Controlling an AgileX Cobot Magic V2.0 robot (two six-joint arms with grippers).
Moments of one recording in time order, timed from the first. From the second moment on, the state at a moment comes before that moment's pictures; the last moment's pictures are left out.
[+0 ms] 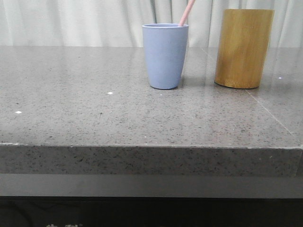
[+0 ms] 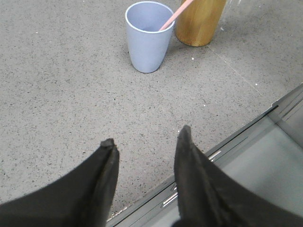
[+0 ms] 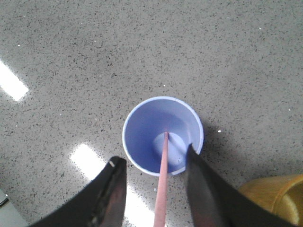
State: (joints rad) left arm -0.60 0.84 -1.07 -0.10 0.90 0.06; right arm 0.33 1.70 -1.92 0.36 1.14 -0.29
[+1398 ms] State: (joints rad) left arm -0.60 0.84 -1.07 -0.10 0.90 0.06; right arm 0.33 0.59 -0.99 0.18 1.01 -0.14
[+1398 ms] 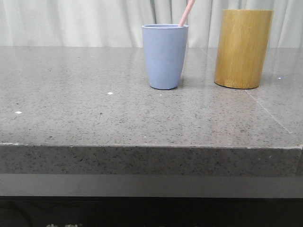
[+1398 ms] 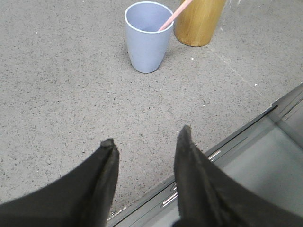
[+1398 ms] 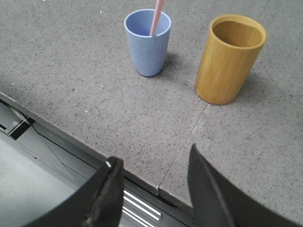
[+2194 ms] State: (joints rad) left arm -0.60 0.84 -1.07 -0.10 0.90 0.06; right arm 0.33 0.57 -0.98 0.18 1.00 -0.13
